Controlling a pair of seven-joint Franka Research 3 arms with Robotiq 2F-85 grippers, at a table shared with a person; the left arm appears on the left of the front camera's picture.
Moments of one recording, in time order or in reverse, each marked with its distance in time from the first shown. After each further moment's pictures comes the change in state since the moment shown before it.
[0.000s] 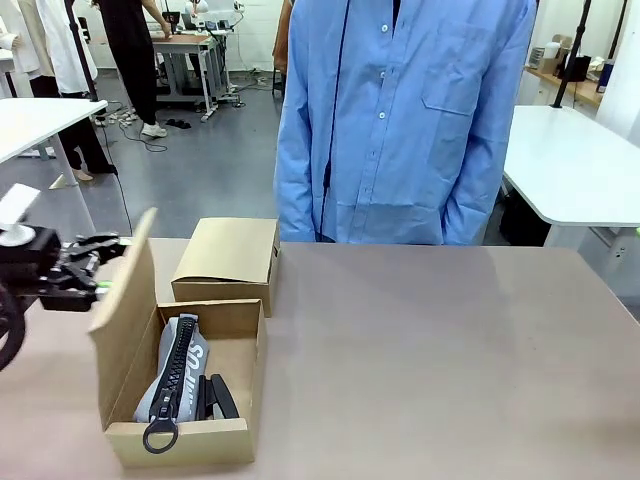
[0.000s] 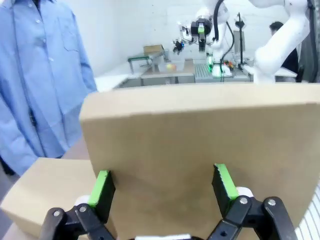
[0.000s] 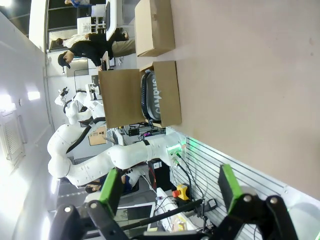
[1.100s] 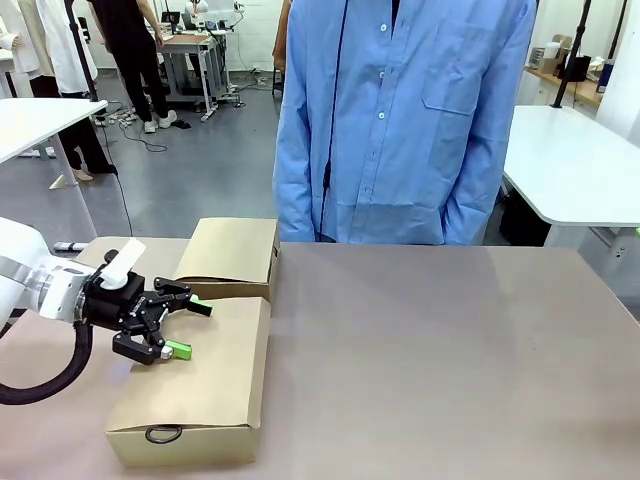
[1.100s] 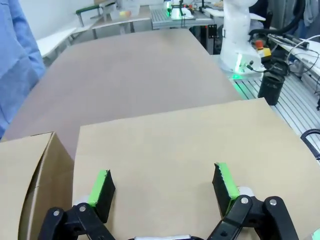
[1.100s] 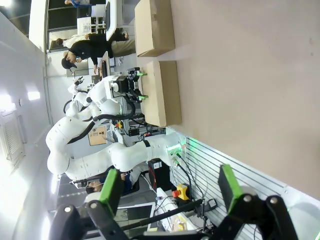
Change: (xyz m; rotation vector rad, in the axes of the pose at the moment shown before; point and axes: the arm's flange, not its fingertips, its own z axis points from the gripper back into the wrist) left arm -0.054 -0.002 -0.083 -0.204 0.250 -0.038; right arm 0.000 0.000 0.000 0.000 0.000 0.000
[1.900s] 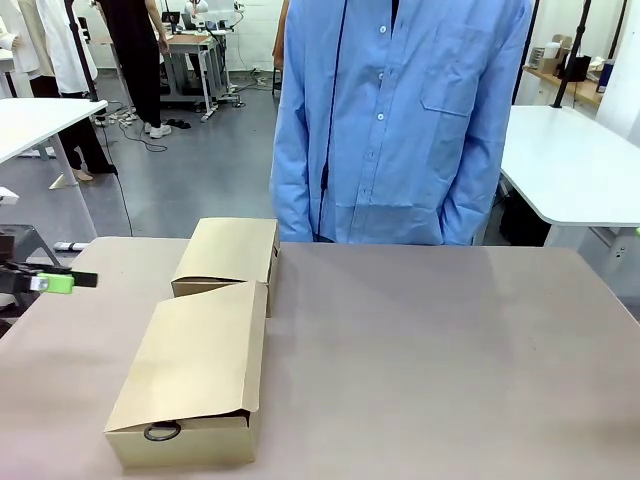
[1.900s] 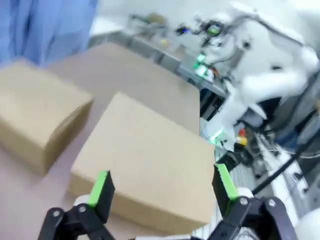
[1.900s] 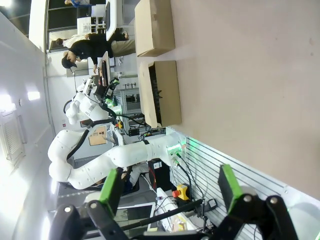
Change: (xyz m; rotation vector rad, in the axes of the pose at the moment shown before) left arm 0.036 -0.049 0.164 0.147 -0.155 0.702; right arm 0.000 0.000 0.000 0.000 0.000 0.000
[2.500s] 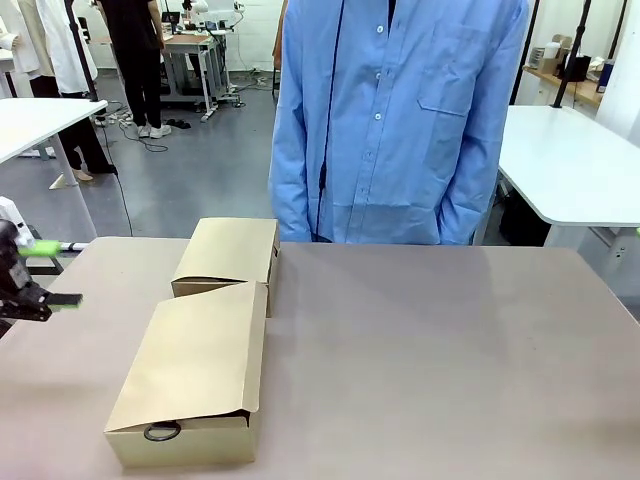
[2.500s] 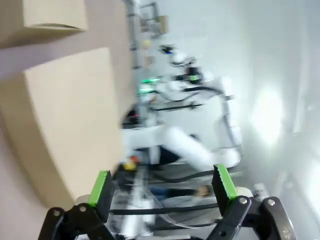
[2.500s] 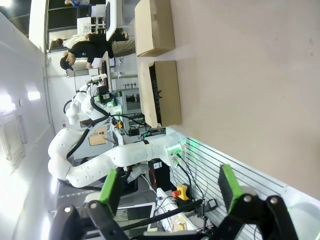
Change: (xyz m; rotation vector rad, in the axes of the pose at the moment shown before) left arm -0.004 -0.007 0.008 -0.247 -0.047 0.919; right arm 0.000 0.000 0.000 0.000 -0.001 0.000
